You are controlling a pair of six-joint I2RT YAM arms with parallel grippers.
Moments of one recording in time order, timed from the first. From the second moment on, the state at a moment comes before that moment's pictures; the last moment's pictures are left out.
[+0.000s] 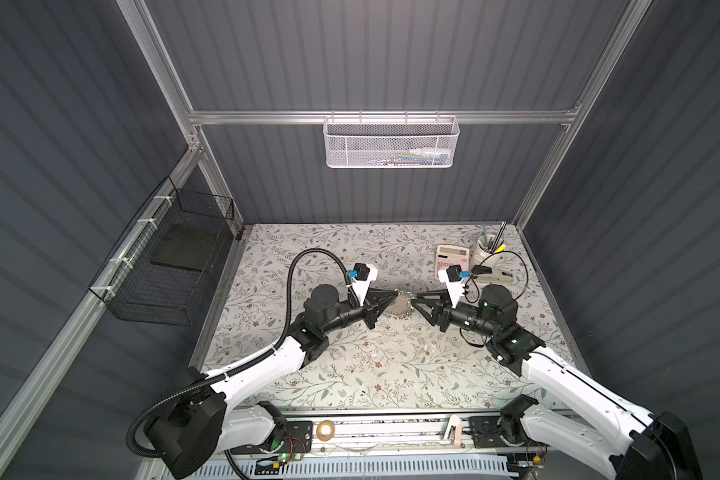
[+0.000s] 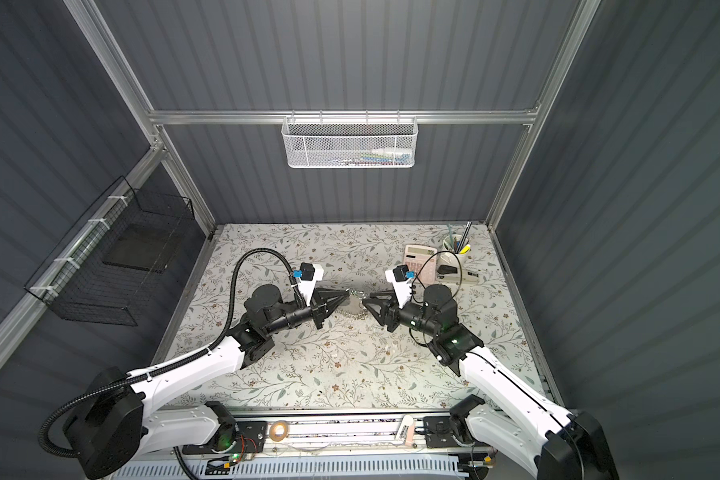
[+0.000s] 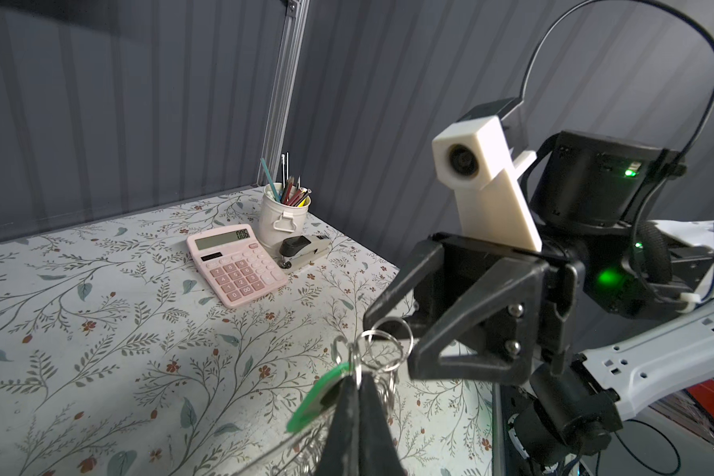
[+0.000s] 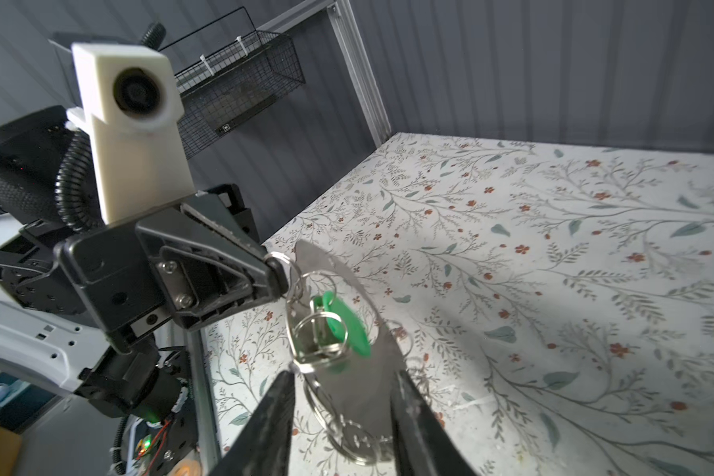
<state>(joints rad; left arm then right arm) -0.74 1.24 0.65 0.56 0.46 -0.31 0.49 0.95 0.56 0.22 -0.53 0.33</state>
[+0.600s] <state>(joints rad) -0.74 1.24 0.64 0.60 0.53 -0.32 0.40 0.91 0.51 0.30 -0.58 0.41</state>
